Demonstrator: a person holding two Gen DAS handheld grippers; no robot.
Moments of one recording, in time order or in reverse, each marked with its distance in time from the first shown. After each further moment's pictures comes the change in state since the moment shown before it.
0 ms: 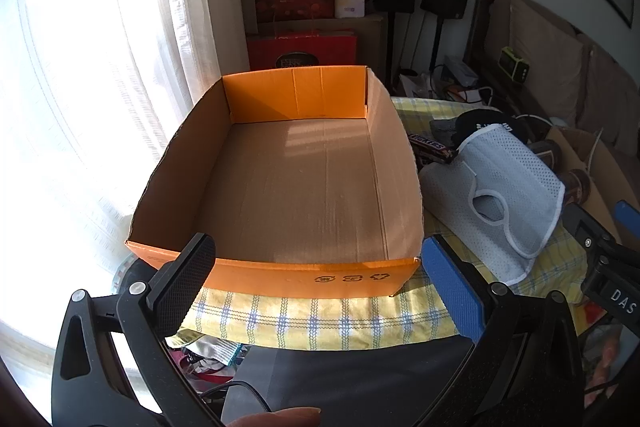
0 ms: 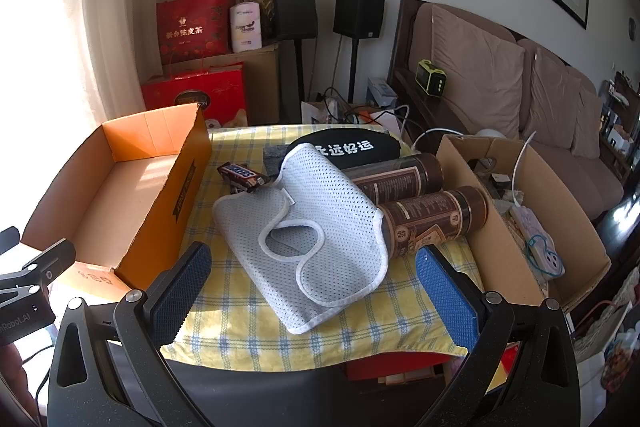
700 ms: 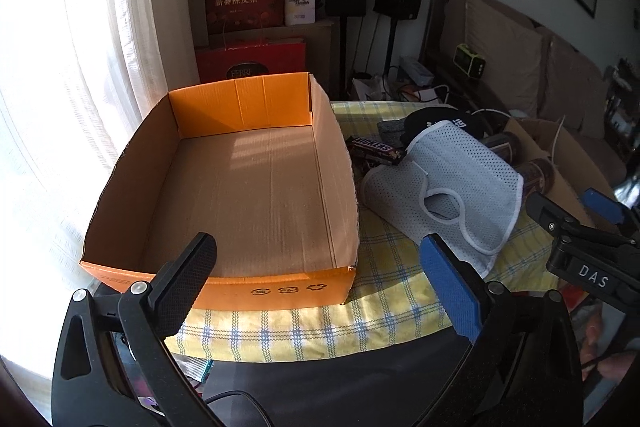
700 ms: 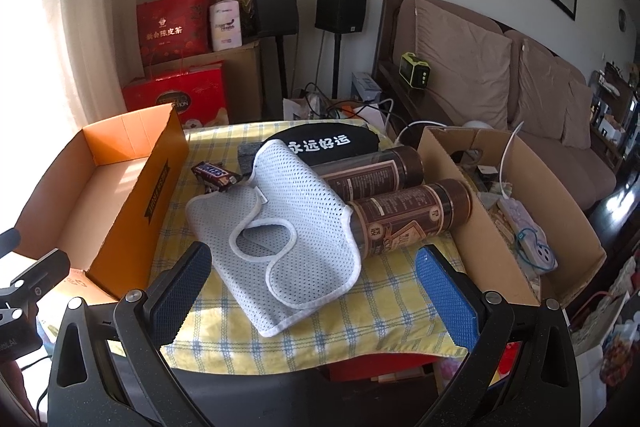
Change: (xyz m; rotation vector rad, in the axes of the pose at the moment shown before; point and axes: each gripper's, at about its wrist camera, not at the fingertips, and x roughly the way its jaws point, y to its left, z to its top) left arm -0.002 -0.030 0.005 0.080 -0.032 -0.157; right arm 0.010 -0.025 0.000 0.036 0.016 -0.040
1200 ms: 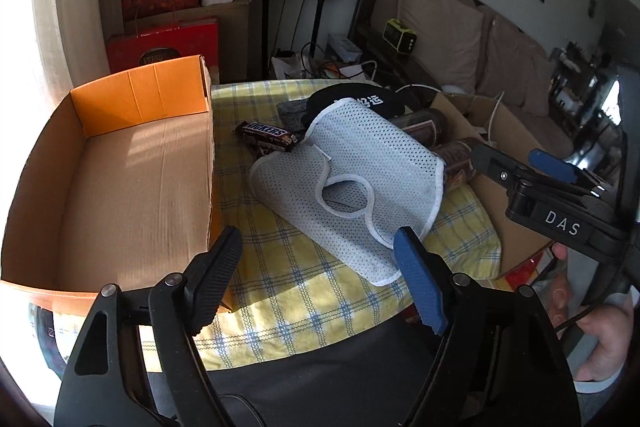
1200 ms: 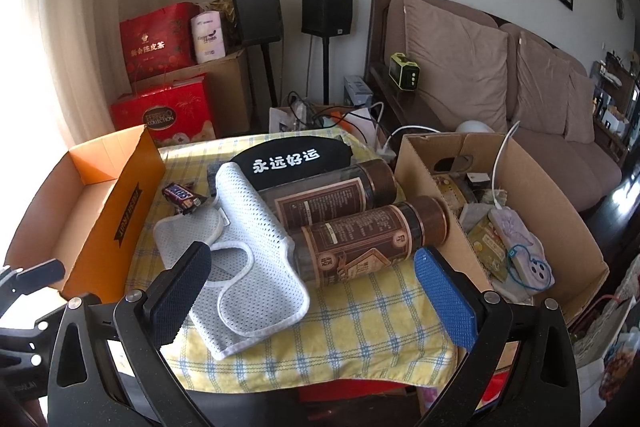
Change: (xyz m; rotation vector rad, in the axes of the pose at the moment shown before) left arm 0.027 -0.064 0.005 0.057 0.094 -0.231; right arm 0.016 -0.056 0.022 0.028 -0.010 0.036
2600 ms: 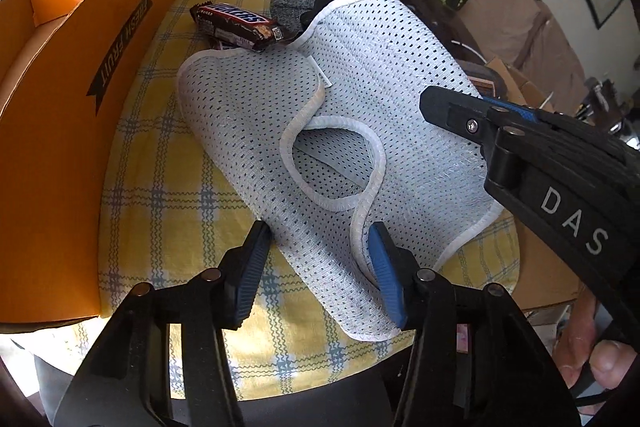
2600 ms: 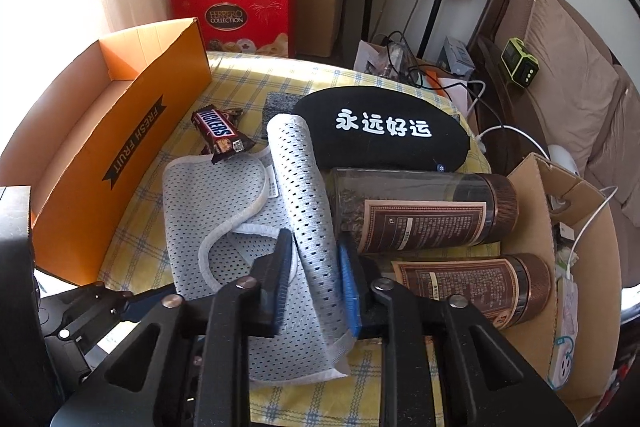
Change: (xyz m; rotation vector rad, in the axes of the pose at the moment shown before) left arm 0.124 -0.003 -0.018 -0.269 0.233 -0.005; right arm 0.110 0.055 0.016 -0.327 0.270 0.193
